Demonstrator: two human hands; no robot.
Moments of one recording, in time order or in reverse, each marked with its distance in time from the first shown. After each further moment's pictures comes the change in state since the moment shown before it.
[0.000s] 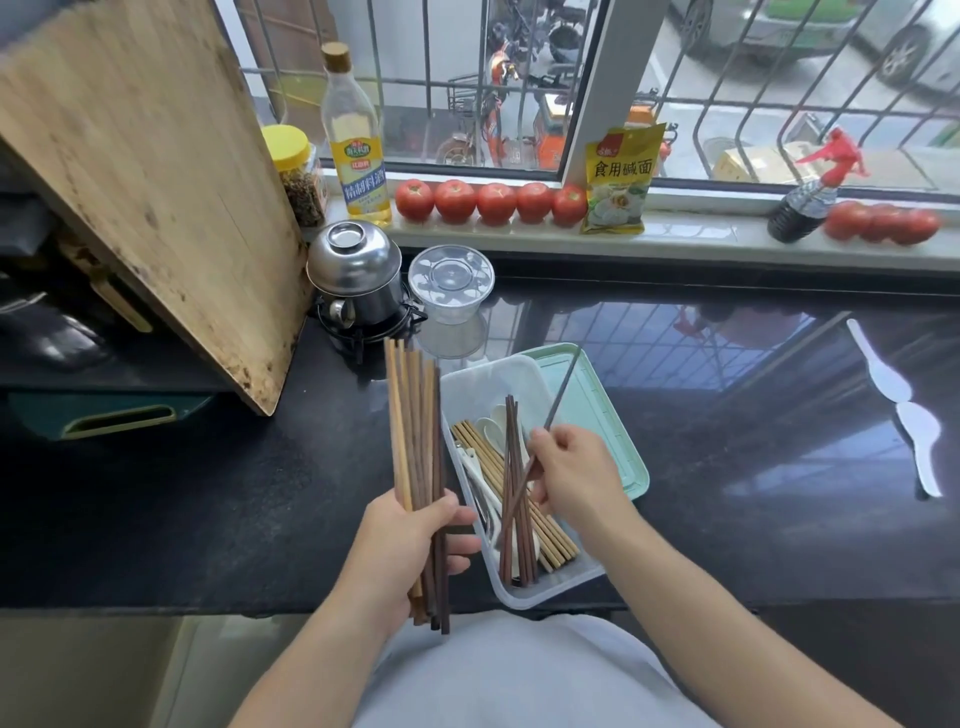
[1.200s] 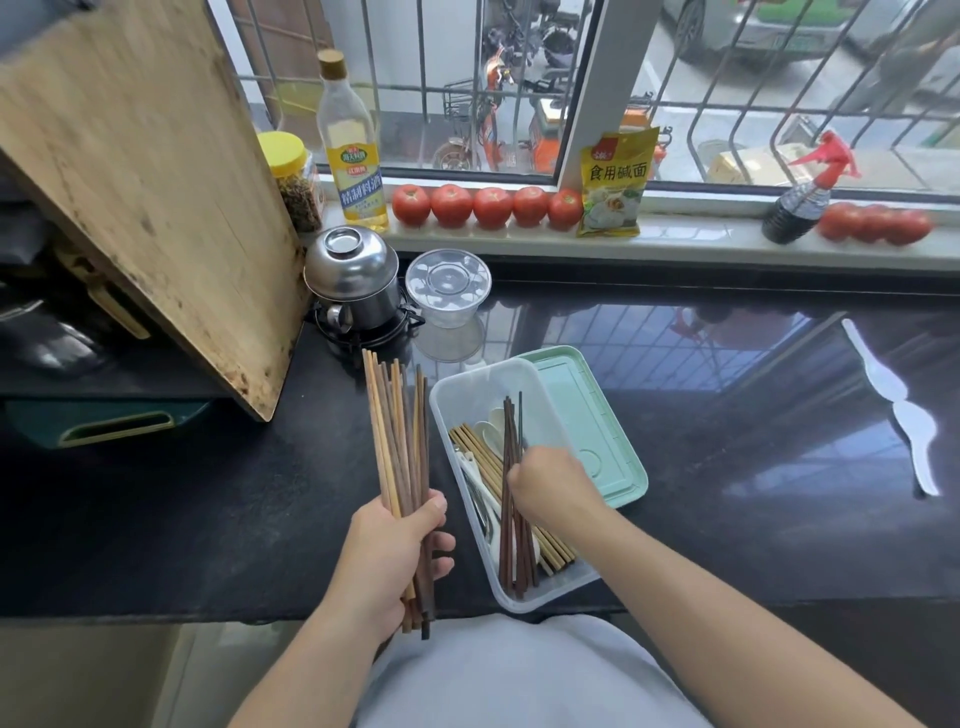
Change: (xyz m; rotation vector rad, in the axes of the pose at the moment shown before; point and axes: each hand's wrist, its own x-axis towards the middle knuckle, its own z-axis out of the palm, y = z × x) left_hand 0.005 -0.005 -0.007 -0.032 0.092 0.012; right_hand 0.034 0.021 0.021 -0.846 -0.097 -0.129
